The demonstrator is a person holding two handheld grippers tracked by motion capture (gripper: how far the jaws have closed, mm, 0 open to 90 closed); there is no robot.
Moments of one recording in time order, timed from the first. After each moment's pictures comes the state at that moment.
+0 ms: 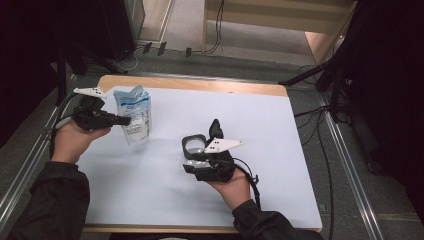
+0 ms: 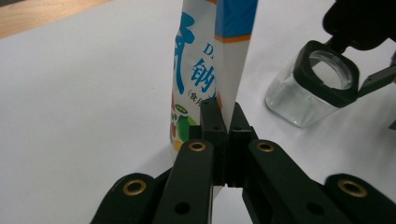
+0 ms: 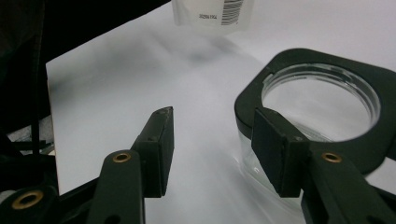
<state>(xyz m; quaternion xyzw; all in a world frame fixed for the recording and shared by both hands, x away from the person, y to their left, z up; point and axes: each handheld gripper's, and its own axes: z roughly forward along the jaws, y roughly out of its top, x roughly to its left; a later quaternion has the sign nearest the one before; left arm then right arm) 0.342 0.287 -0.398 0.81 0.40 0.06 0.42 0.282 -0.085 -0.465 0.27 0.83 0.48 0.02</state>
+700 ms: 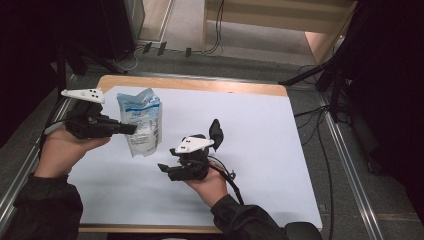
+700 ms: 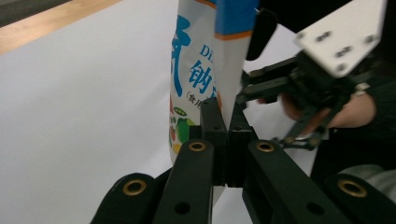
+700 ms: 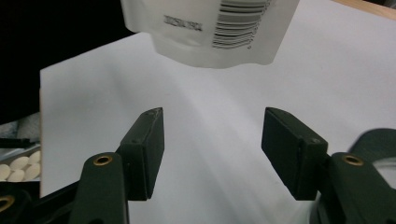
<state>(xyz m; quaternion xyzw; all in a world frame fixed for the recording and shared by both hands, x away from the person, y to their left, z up) 0.287 0.255 -0.341 0.83 0.33 0.03 0.44 0.281 -0.018 -0.466 0.23 0.84 0.49 0.05</state>
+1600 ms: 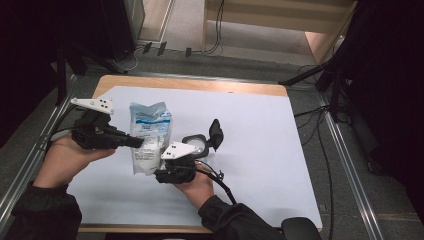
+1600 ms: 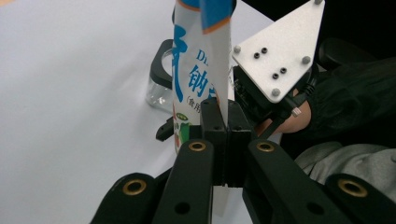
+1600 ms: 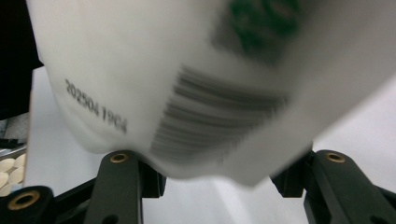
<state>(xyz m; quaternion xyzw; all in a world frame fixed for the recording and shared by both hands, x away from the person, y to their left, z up) 0.275 0.233 -0.346 0.85 0.31 -0.02 0.43 0.273 0.011 -0.482 0.20 0.84 0.51 0.07</state>
